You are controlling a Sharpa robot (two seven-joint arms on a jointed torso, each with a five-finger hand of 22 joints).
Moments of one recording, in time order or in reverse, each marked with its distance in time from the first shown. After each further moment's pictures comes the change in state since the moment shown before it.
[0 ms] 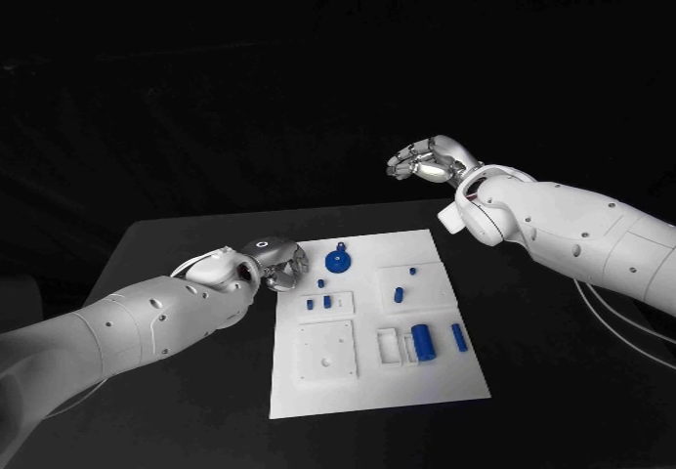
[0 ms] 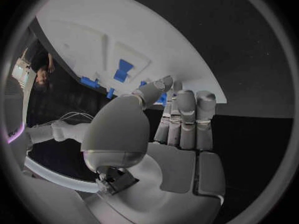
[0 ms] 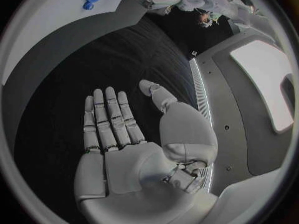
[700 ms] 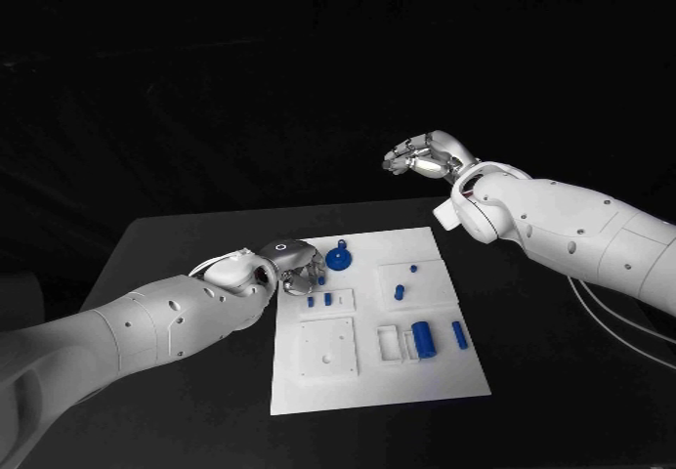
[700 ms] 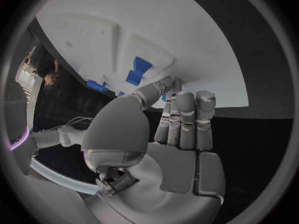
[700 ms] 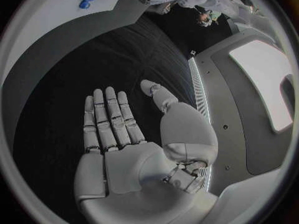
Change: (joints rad) left arm -0.001 0.039 -0.024 0.022 -0.041 -0.007 0.009; left_hand -0.009 0.009 0.003 0.002 0.001 0.019 -0.002 0.006 0.004 0.014 -0.004 0.010 0.004 0.006 -0.006 0.008 -0.001 0.000 0.007 -0.007 0.007 0.001; right arm 0.000 0.019 0.000 -0.003 0.015 -0.021 0.015; right_hand -0.038 -0.003 -0.018 0.007 0.013 0.000 0.000 0.000 0.004 0.000 0.000 0.000 0.001 -0.001 0.001 -0.013 0.007 0.000 -0.001 -0.001 0.000 -0.003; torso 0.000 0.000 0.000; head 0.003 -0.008
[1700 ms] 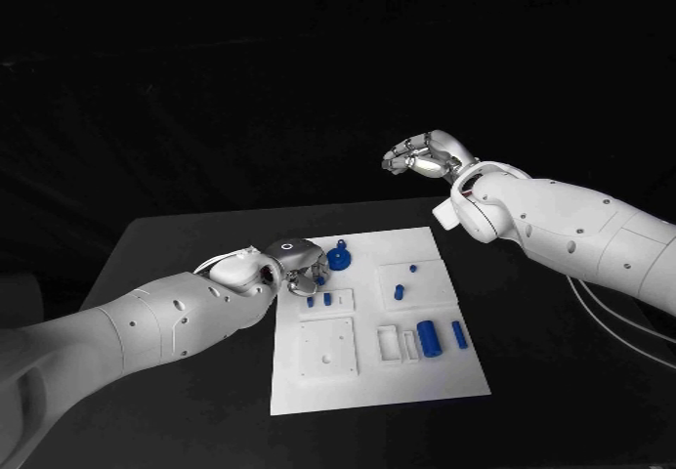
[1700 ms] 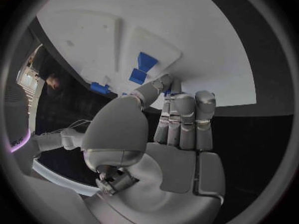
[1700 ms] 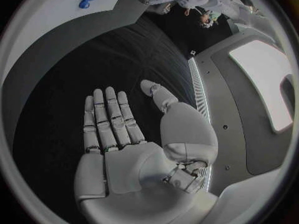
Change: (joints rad) left arm 0.005 0.012 0.002 0.009 -0.041 0.013 0.001; left_hand -0.023 0.067 -0.007 0.006 -0.006 0.110 -0.044 0.058 0.036 0.050 -0.031 0.046 0.007 0.020 -0.023 0.031 0.004 0.000 0.019 -0.014 0.013 0.013; right arm 0.001 0.000 0.000 0.001 0.000 0.000 0.000; right_hand 0.000 0.000 0.000 0.000 0.000 0.000 0.000 0.000 0.001 0.000 0.000 0.000 0.000 0.003 -0.003 -0.004 0.002 0.000 0.000 0.000 0.000 0.000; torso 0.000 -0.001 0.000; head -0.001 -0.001
